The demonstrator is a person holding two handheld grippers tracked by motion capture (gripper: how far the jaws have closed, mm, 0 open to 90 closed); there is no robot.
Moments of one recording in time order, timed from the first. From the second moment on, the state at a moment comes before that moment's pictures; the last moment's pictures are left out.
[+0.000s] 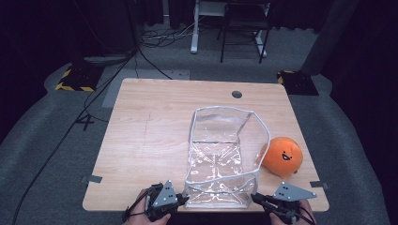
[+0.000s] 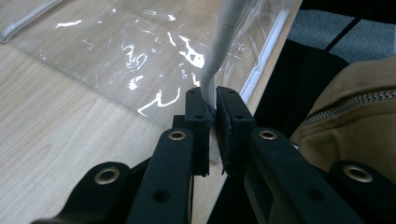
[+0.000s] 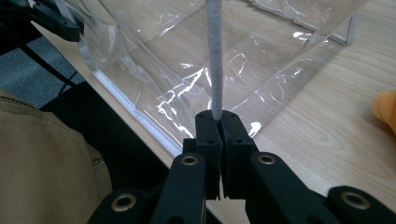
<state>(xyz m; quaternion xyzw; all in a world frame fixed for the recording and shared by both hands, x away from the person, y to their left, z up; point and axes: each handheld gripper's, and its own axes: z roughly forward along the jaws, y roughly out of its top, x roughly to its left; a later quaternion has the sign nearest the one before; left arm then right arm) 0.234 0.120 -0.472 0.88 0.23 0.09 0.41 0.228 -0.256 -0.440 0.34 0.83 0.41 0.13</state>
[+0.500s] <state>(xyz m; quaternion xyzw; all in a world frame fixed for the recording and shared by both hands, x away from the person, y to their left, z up) 0.234 0.137 -0.466 0.87 0.25 0.09 0.41 0.230 -0.269 -0.427 0.34 0.85 0.39 0.14</state>
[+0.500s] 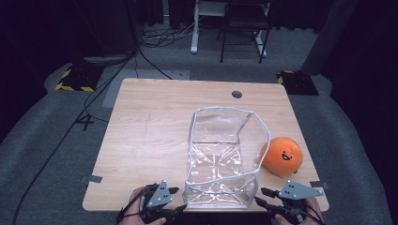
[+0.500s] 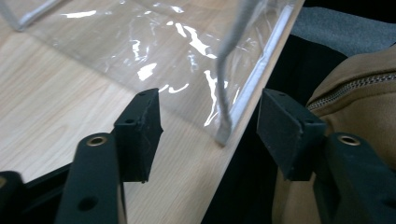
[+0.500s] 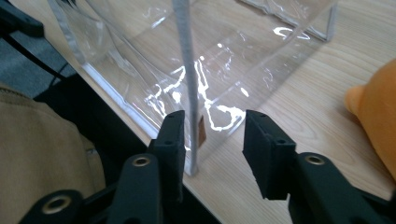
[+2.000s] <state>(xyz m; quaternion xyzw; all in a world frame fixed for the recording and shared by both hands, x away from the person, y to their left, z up) 0.304 0.224 -0.504 0.85 0.37 0.14 0.35 0.314 -0.347 -0.355 0.43 0.80 0.36 0.20</state>
